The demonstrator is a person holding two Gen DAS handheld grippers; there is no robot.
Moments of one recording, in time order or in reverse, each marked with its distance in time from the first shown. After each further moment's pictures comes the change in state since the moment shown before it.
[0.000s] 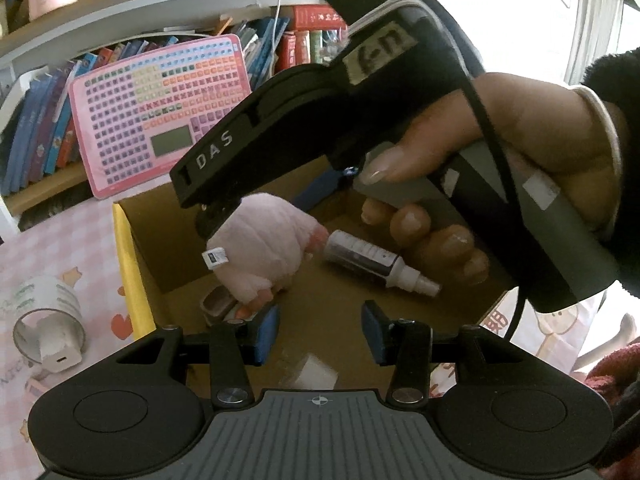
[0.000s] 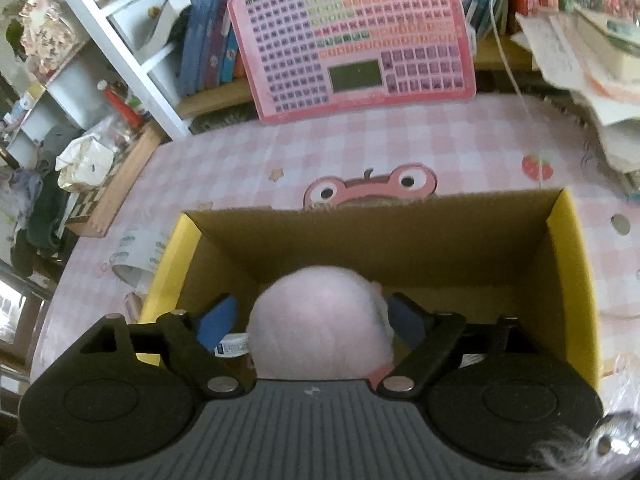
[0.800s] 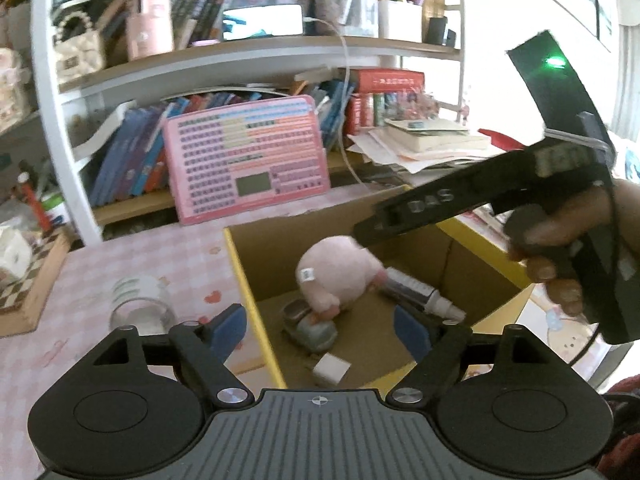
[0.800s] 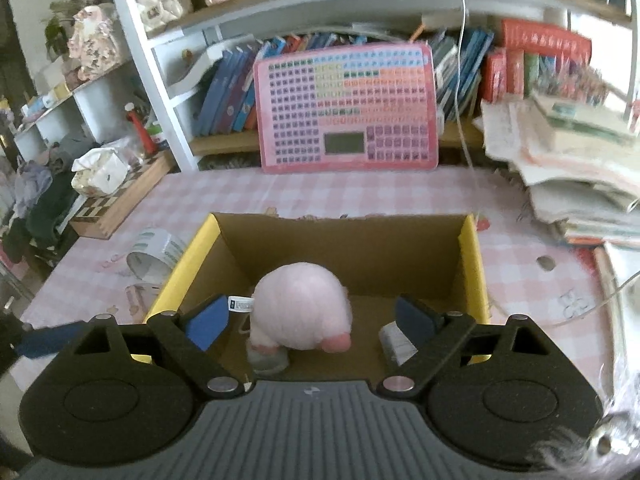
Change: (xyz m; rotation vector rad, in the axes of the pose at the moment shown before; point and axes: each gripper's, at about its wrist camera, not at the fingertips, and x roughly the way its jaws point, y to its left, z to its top) left arm -0.081 0.002 -0.024 -0.087 -0.160 0.185; right arm -0.087 0.015 -0.058 -0.153 -0.226 -0.092
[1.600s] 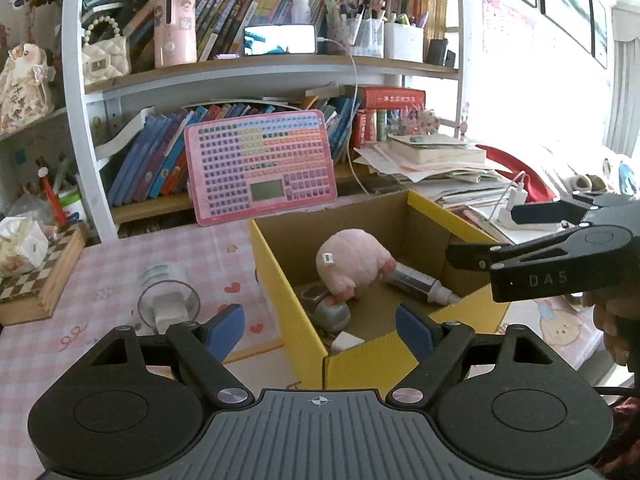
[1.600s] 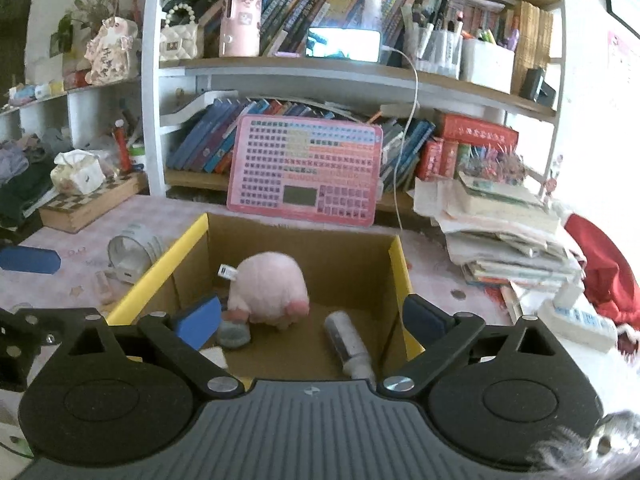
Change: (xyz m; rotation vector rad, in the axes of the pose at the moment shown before) left arm -0.039 0.024 -0.030 -0.009 -0.062 -0.024; right arm -0.076 0.046 -0.084 -0.123 -0.228 -0.234
